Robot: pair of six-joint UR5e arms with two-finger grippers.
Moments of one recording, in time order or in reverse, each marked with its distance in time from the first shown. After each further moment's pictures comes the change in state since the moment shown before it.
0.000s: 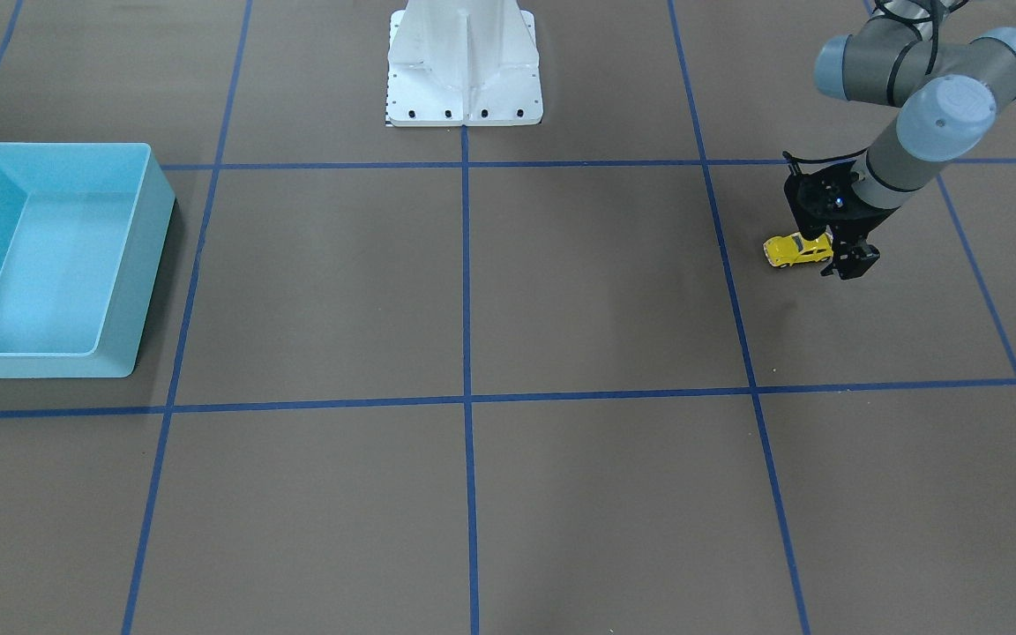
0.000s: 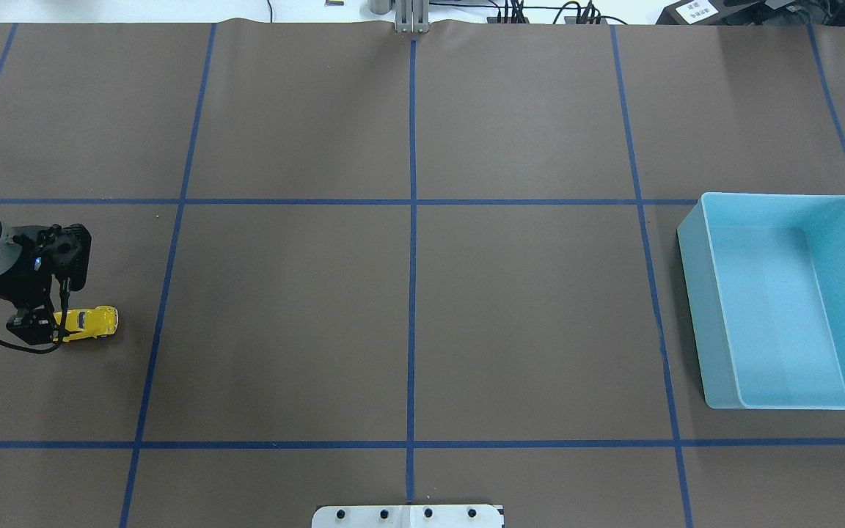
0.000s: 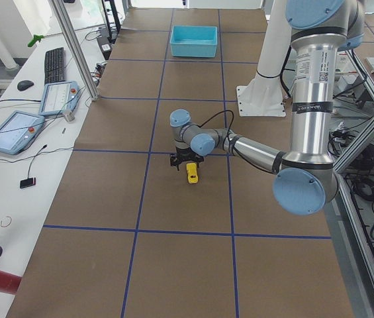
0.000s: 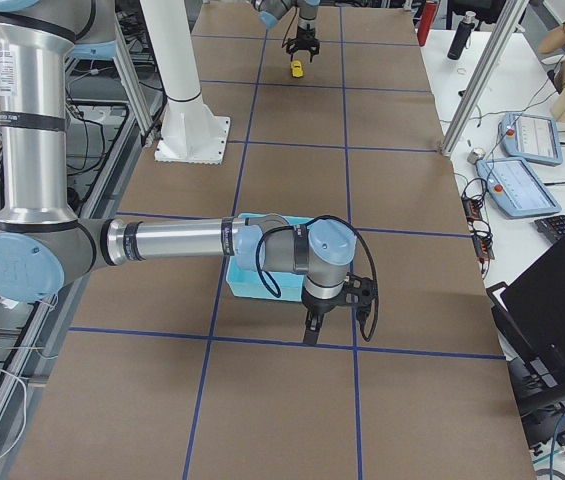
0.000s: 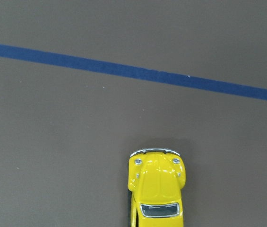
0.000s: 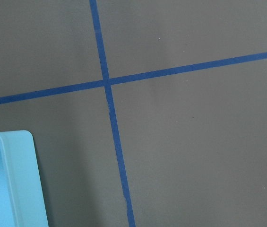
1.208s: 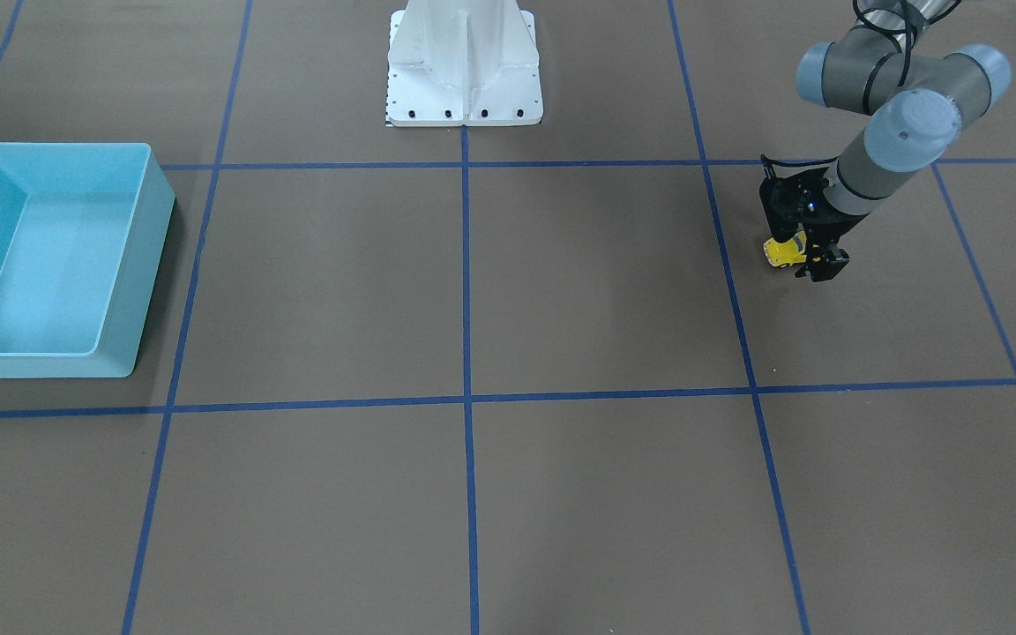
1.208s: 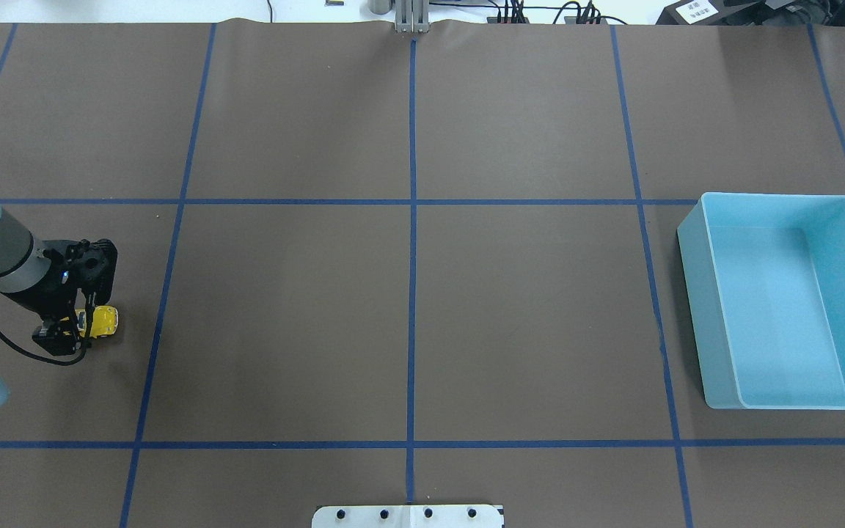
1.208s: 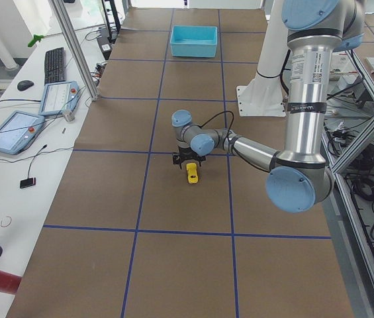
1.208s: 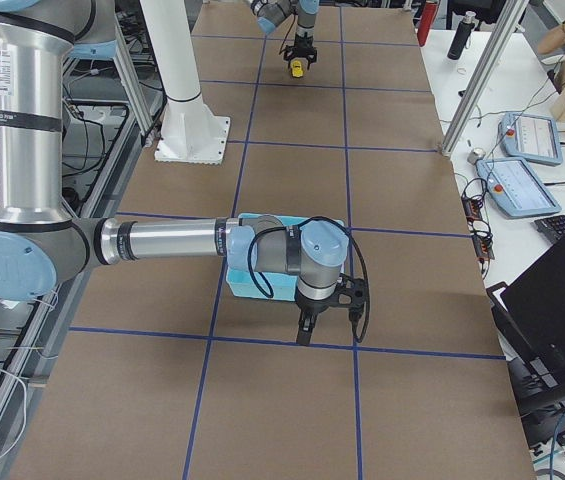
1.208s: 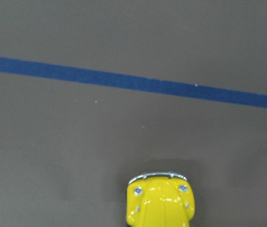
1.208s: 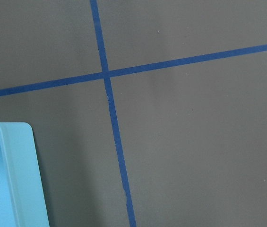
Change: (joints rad) left arm 0.061 -0.027 0.025 -0.017 0.002 -0.009; right arm 0.000 -0.028 0.019 0.000 0.007 0.000
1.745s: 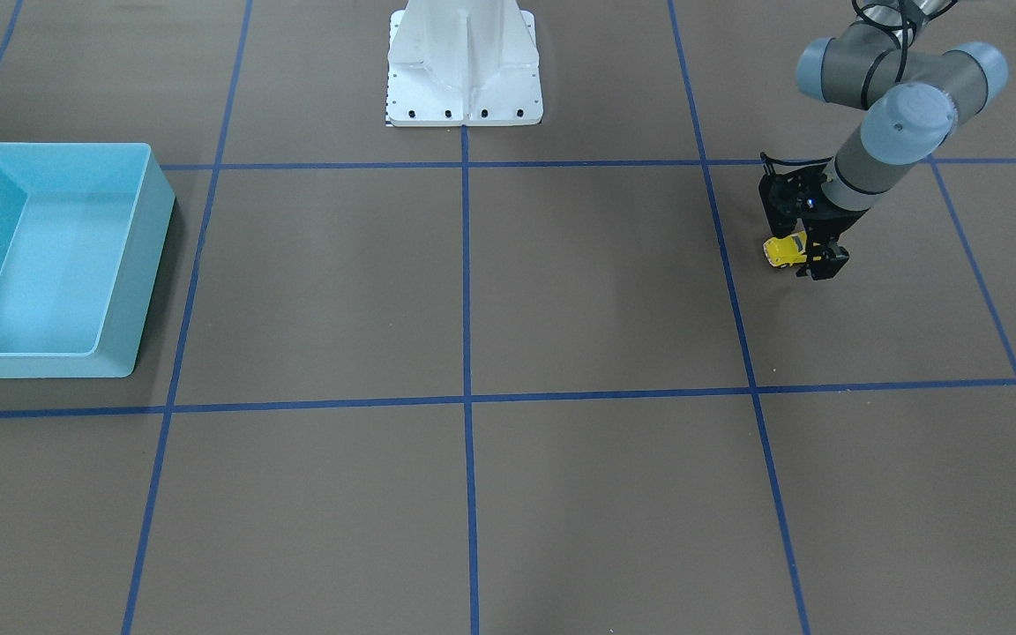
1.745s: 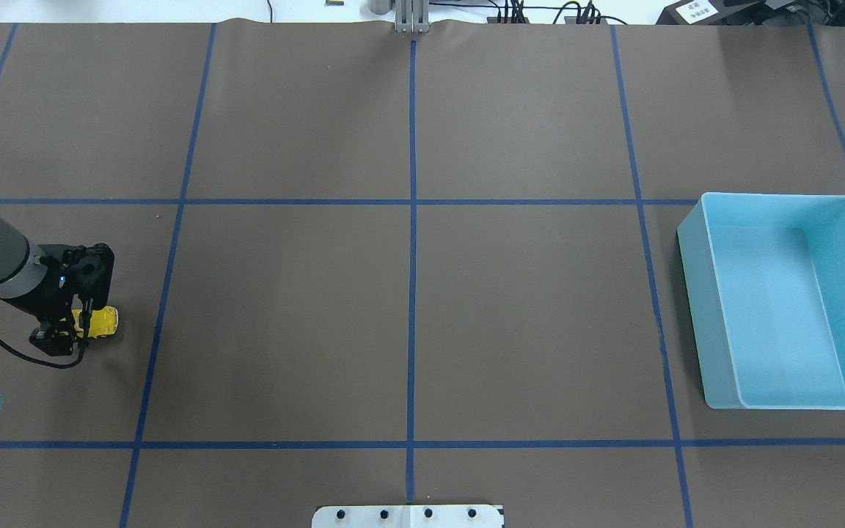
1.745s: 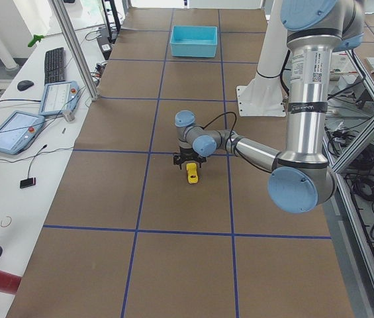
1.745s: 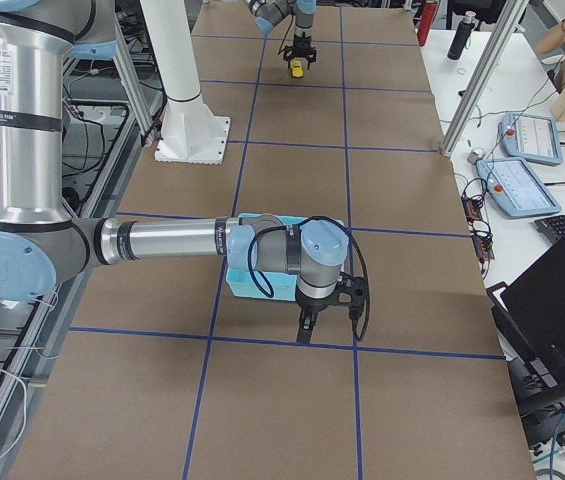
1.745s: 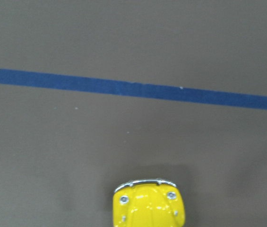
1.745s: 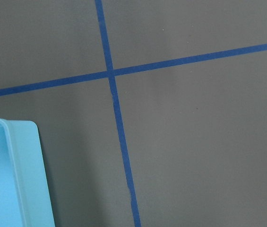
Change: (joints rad) left arm 0.009 0.026 -0.013 -0.054 0.073 -0.024; right arm 0.000 0.000 0.002 0.001 0.014 0.000
